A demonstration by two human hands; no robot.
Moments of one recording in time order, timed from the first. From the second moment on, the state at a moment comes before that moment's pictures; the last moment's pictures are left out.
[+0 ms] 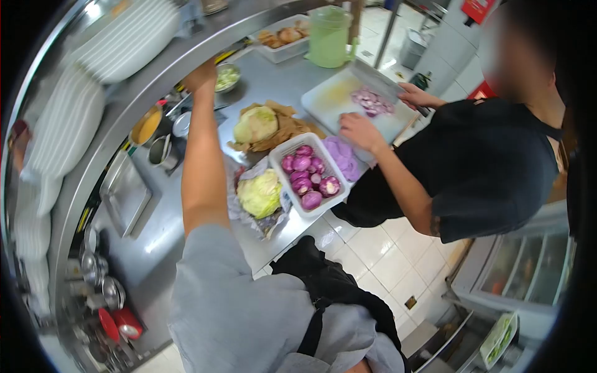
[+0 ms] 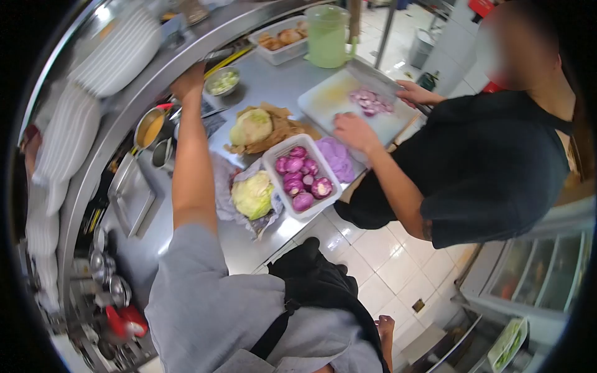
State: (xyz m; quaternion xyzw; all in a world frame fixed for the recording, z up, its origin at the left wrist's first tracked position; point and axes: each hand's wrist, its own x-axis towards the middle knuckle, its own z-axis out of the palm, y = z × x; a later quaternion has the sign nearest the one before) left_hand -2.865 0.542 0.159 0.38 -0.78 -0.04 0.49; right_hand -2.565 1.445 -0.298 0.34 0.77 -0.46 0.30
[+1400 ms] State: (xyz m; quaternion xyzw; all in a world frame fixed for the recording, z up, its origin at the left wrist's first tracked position) left_hand -1.795 1.240 -0.009 0.87 -0.25 -0.16 0.40; right_hand -2.119 0.788 -0.280 -0.72 0.49 0.36 0.33
